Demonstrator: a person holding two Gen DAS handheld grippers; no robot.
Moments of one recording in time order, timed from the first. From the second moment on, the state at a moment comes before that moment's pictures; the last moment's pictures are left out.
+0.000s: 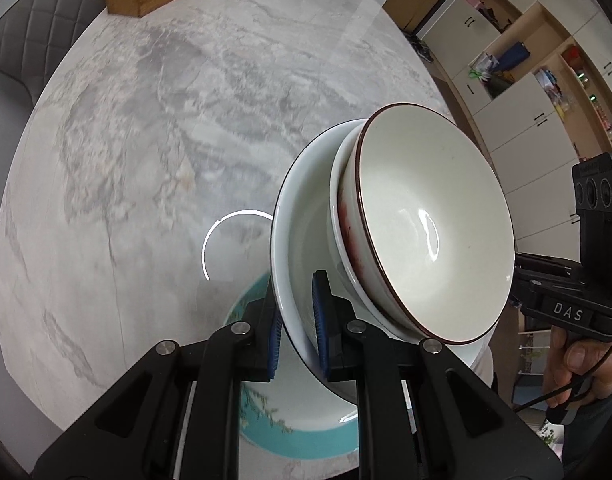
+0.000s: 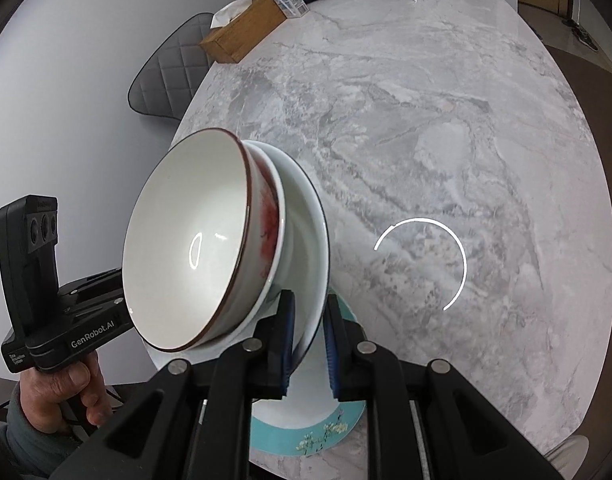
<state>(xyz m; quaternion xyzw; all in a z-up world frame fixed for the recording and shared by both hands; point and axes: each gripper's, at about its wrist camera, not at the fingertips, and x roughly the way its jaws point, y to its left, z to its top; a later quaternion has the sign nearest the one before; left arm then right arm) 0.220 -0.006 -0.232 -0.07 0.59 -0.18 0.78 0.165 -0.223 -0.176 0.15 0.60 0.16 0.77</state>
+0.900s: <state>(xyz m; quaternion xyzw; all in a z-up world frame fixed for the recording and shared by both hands) 0.152 -0.001 -0.293 -0.05 0.60 -0.15 0.78 0.102 -0.197 -0.233 0.11 0.61 0.16 0.77</state>
